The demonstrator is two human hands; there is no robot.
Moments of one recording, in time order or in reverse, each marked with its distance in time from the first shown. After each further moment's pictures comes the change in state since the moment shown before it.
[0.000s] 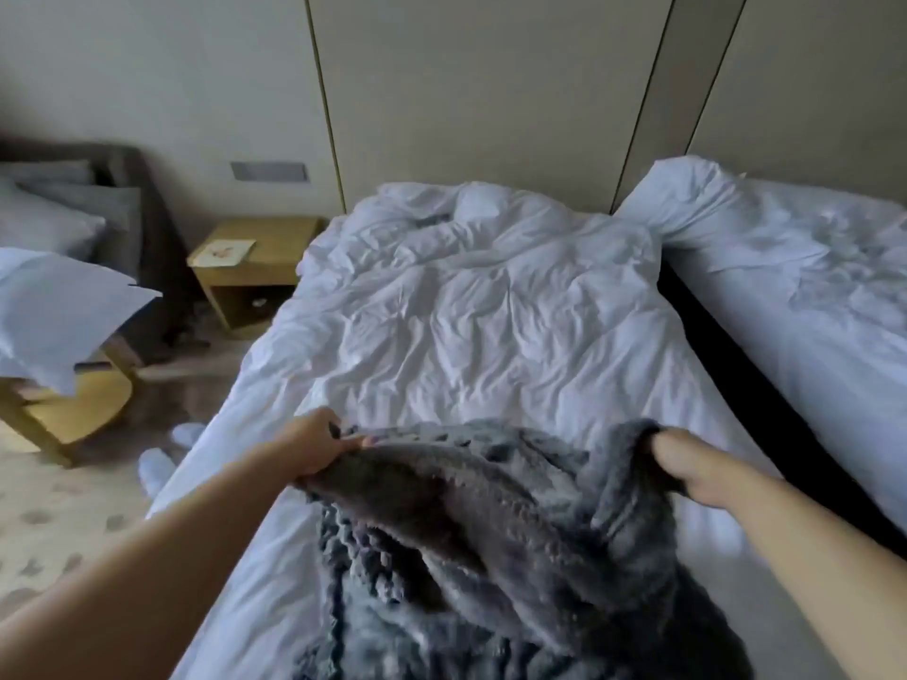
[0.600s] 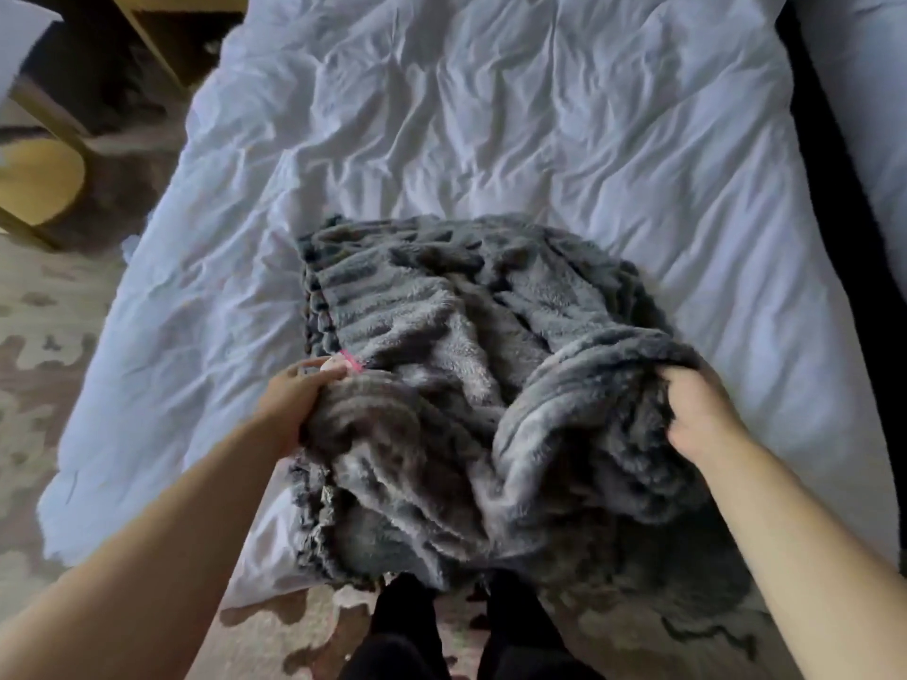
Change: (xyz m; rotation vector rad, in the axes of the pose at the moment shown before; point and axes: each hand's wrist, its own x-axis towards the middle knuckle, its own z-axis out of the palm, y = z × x) left_hand -0.001 -0.079 0.211 -1.052 -0.122 -0.559; right_hand 0.055 0.143 0.074 0.466 0.111 0.080
